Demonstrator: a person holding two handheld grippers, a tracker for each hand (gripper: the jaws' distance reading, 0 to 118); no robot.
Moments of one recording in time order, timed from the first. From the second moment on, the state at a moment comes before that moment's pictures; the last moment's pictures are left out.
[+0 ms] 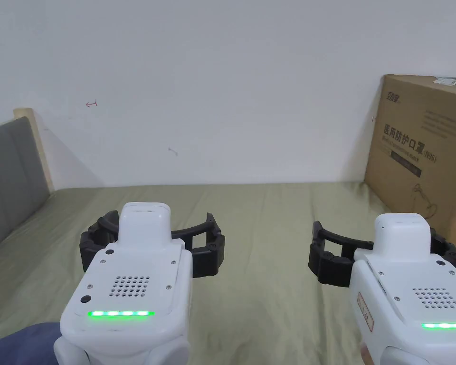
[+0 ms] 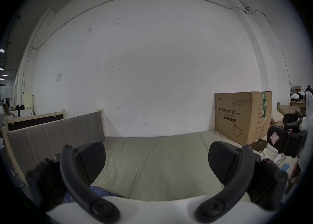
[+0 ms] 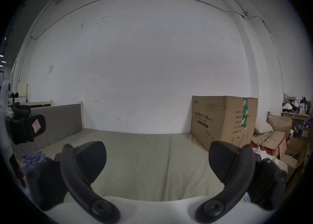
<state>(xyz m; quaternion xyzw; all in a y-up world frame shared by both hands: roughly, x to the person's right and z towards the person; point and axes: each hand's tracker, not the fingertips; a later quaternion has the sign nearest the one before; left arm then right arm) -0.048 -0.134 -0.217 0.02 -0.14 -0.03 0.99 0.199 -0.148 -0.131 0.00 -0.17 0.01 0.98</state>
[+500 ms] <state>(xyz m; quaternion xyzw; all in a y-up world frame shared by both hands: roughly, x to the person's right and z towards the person) -0.047 -0.143 -0.212 -0.01 -0.16 -0.03 0.99 0.199 -0.148 -0.129 0.00 -0.15 -0.01 0.99</state>
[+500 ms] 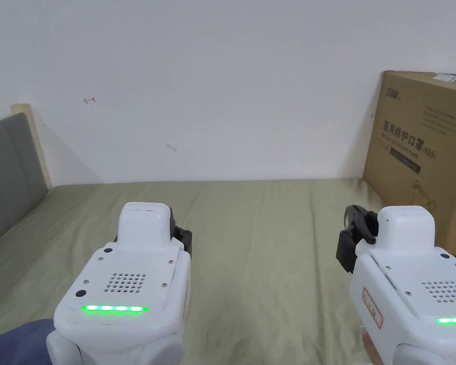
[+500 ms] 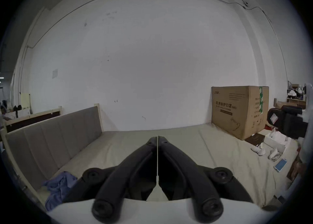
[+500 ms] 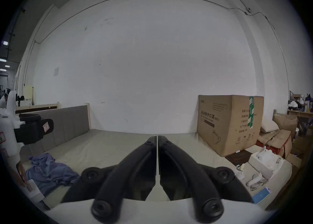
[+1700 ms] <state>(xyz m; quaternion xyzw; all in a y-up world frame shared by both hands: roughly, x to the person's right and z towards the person) -0.362 -0.176 -0.279 -0.21 0.07 0.02 0.97 0.032 -0.180 -0.240 -0.13 0.13 -0.02 0.98</state>
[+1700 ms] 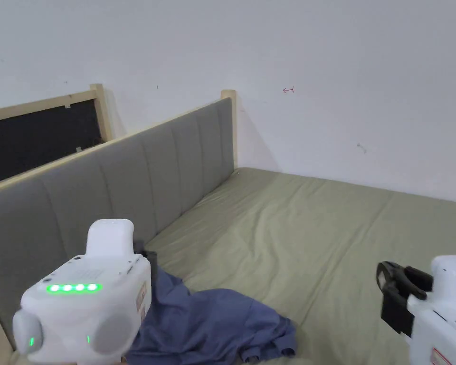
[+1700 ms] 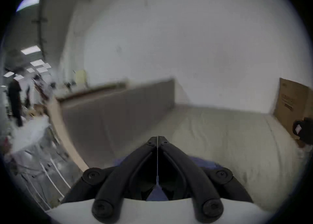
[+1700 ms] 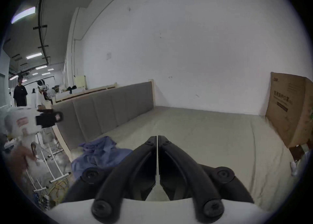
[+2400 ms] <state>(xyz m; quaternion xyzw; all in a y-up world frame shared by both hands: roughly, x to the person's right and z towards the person) -0.361 -0.422 -0.439 -0.55 -0.03 -0.06 0.83 0.086 -0.249 -0.269 -0.28 0.09 0.01 0.96</state>
